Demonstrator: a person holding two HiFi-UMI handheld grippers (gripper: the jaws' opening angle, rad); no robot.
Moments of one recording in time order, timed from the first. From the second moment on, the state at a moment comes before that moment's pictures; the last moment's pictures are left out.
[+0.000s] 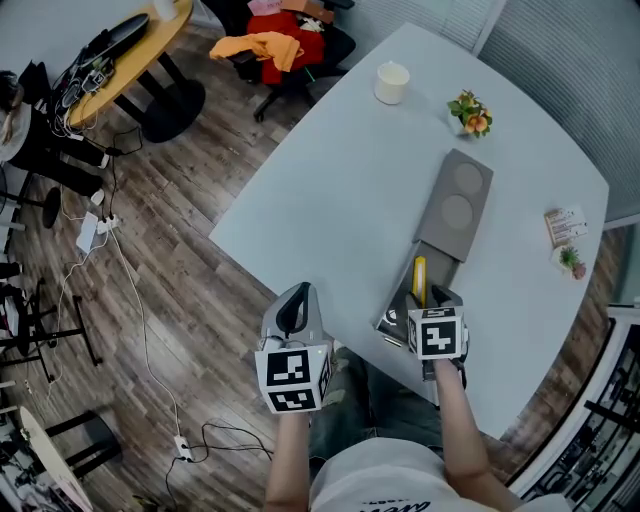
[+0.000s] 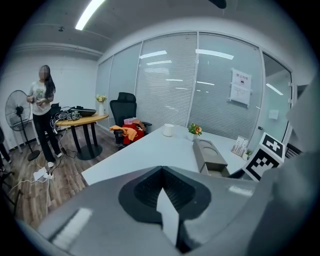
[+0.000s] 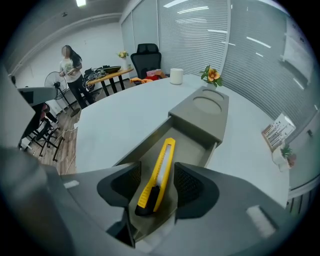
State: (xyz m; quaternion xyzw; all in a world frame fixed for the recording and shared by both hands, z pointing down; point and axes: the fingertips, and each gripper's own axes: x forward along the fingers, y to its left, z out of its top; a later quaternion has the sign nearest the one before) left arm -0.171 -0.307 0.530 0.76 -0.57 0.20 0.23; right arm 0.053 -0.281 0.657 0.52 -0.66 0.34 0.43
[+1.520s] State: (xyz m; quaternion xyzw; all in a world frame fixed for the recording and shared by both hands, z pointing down) left arm -0.150 -0.293 0.562 0.78 -0.53 0.23 0.26; right arm 0.053 -0.280 0.695 0.41 -0.57 0.42 0.57
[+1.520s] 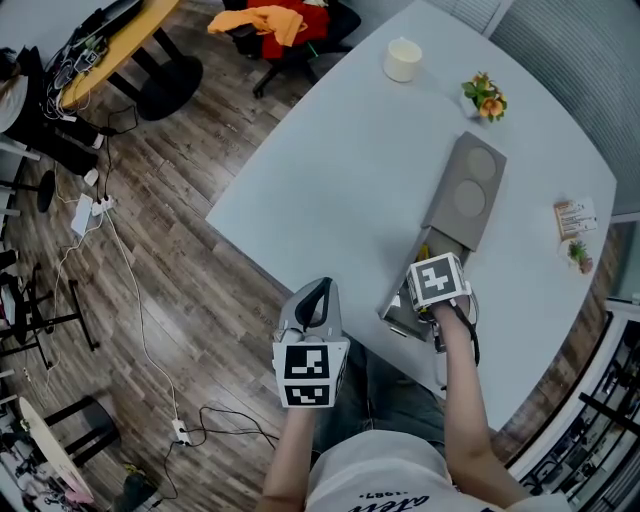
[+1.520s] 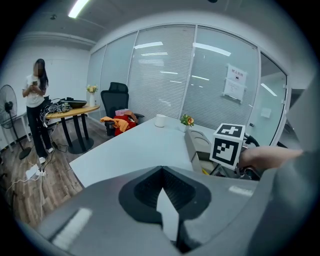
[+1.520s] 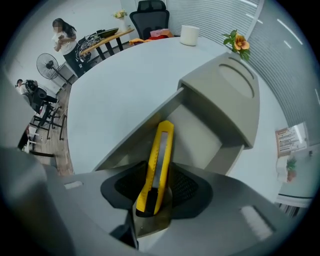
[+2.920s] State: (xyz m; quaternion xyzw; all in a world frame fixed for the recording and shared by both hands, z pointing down) left arm -0.146 -0.302 0.460 0.80 -0.55 0.15 0.17; right arm 0.056 -0.300 0.557 0.55 -0.69 0.34 0.32
